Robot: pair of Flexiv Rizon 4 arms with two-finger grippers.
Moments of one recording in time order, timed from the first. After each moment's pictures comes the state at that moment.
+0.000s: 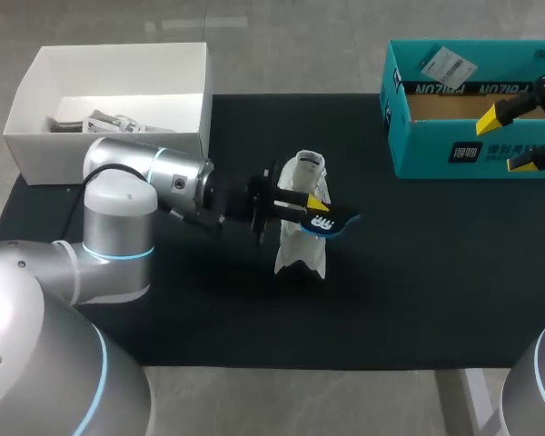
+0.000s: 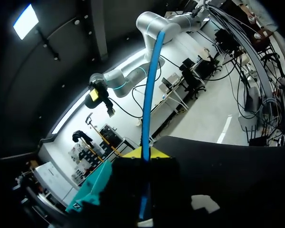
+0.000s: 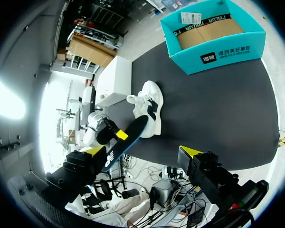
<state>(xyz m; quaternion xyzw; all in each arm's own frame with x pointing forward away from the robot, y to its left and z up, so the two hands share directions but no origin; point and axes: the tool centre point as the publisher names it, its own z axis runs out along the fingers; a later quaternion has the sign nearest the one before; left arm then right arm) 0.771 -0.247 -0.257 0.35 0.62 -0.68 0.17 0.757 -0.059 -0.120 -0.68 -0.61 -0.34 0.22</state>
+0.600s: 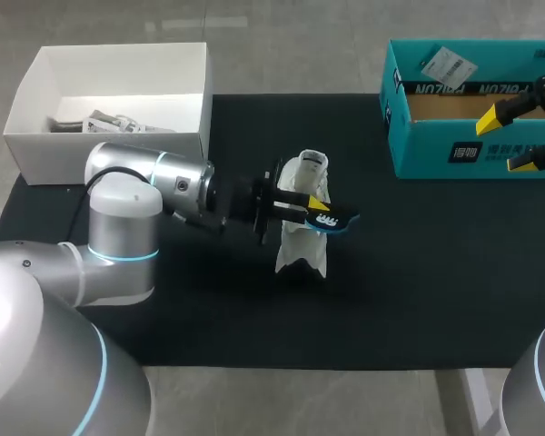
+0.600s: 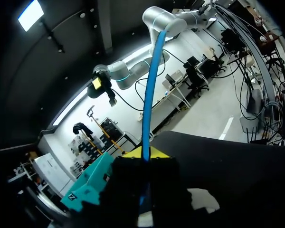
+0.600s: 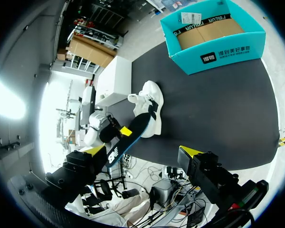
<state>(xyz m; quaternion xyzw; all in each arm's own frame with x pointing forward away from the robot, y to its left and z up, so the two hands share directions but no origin) 0.785 -0.252 -0.275 0.32 0.65 -0.67 0.17 0.757 -0.059 -0.120 -0.68 -0.61 -0.34 0.22</state>
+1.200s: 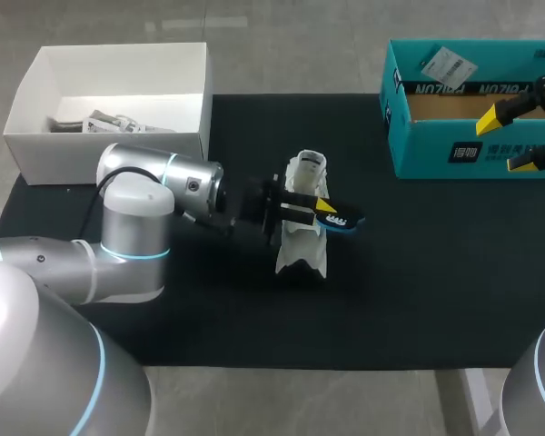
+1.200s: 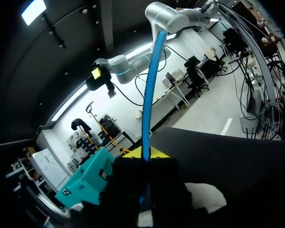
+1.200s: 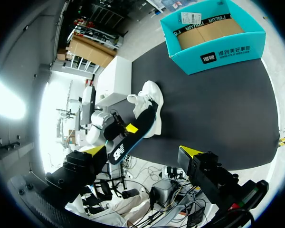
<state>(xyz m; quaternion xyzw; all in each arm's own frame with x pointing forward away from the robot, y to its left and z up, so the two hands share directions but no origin) 0.795 -0.264 -0.292 0.31 0.66 -0.67 0.16 0.757 -0.059 -0.120 -0.68 -0.61 -0.34 0.22</state>
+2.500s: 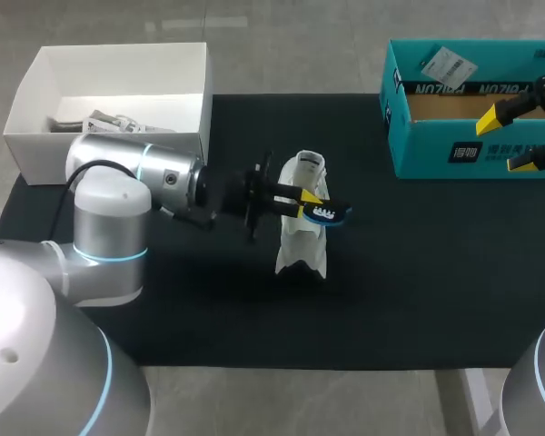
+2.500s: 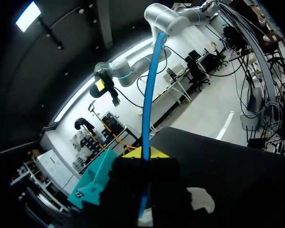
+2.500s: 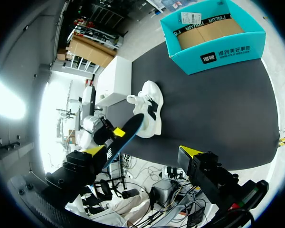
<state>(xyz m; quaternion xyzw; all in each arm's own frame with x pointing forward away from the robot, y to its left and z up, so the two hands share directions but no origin) 0.781 -0.235 -0.253 0.32 0.67 -0.65 0.19 0.757 -0.059 -0.120 -0.68 -0.61 -0.34 0.22</state>
